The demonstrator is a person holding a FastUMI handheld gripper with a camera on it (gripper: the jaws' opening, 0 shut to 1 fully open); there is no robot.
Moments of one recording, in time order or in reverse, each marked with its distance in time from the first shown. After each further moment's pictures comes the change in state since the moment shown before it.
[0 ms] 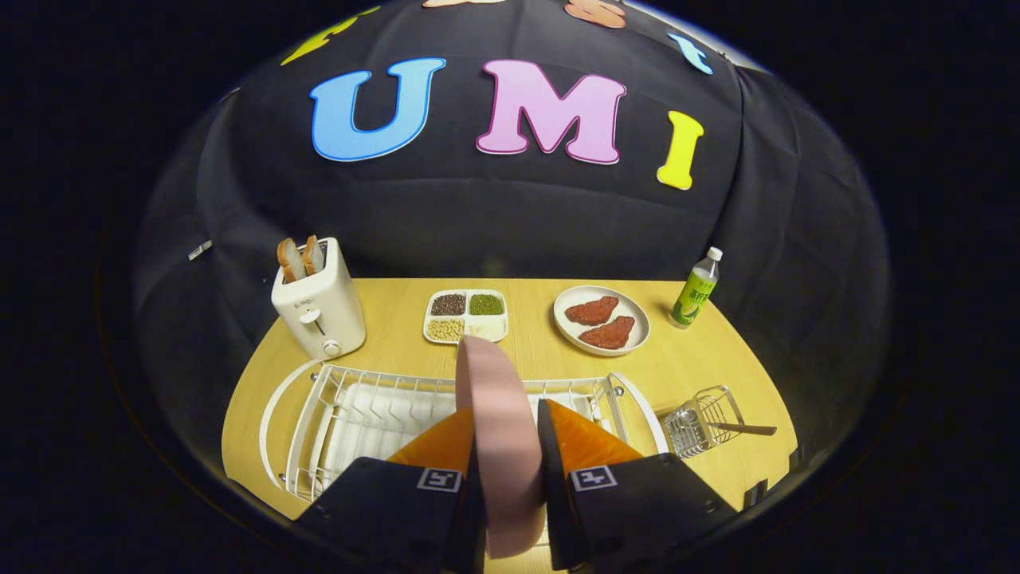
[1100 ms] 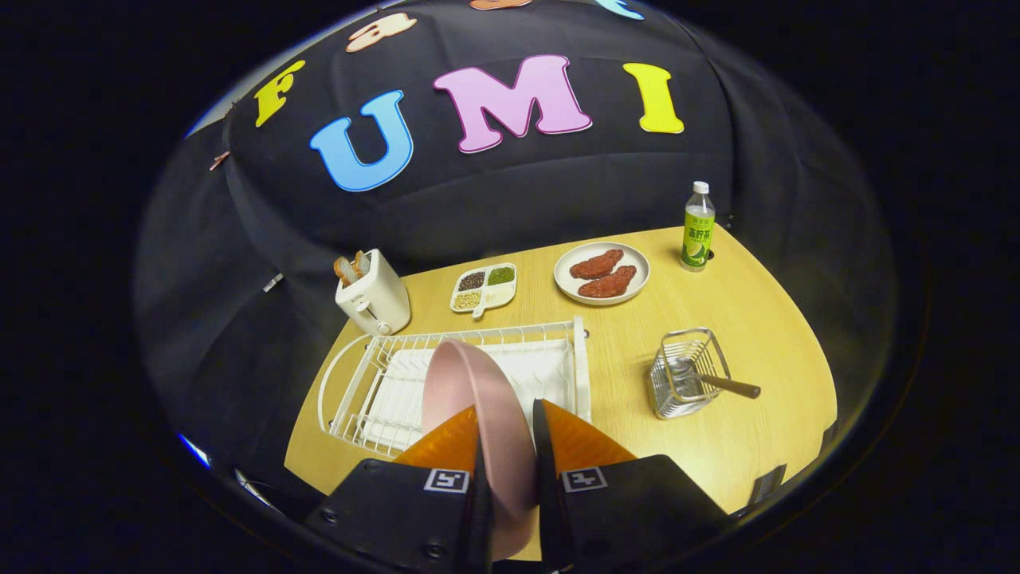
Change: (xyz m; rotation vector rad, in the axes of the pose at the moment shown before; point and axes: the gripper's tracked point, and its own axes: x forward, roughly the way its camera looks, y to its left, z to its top) arm -0.089 -0.130 -0.056 0.206 0.089 0.338
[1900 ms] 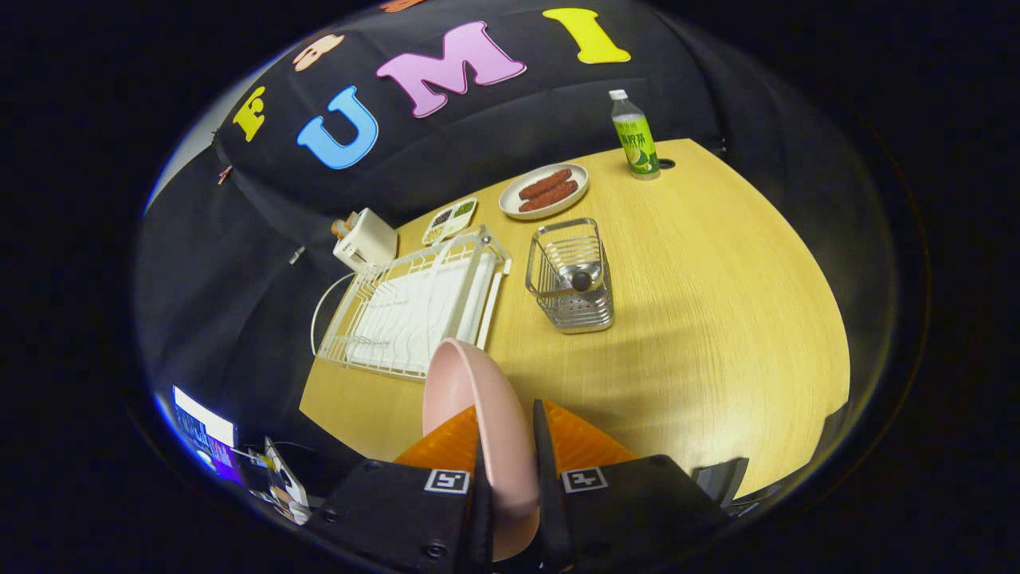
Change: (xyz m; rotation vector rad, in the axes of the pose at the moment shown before) arm -0.024 -0.175 -0.099 0.081 0.247 0.172
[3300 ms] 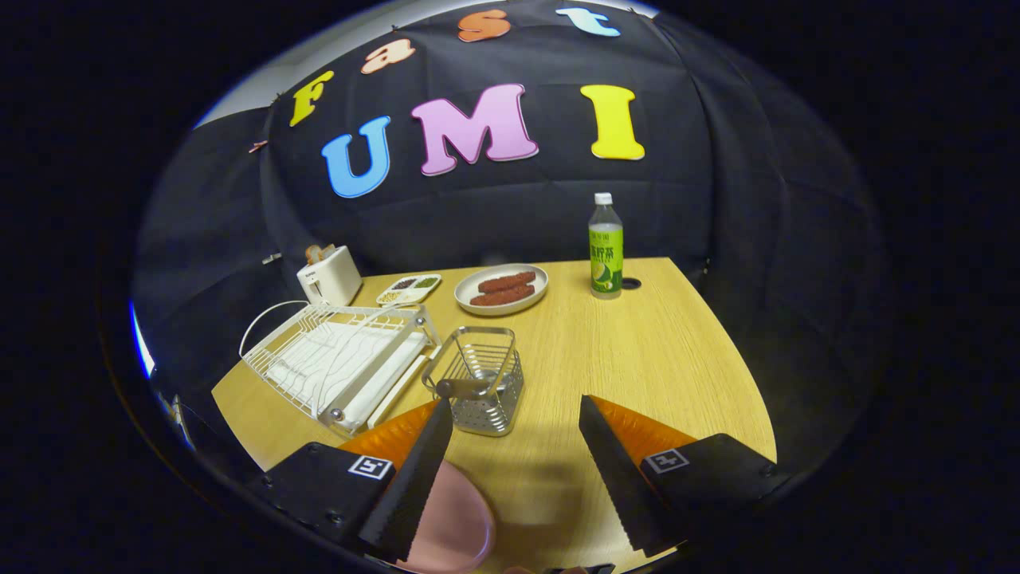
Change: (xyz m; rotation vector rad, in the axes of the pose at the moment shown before) arm -0.009 -0.056 0.100 -0.345 -0.470 -0.107
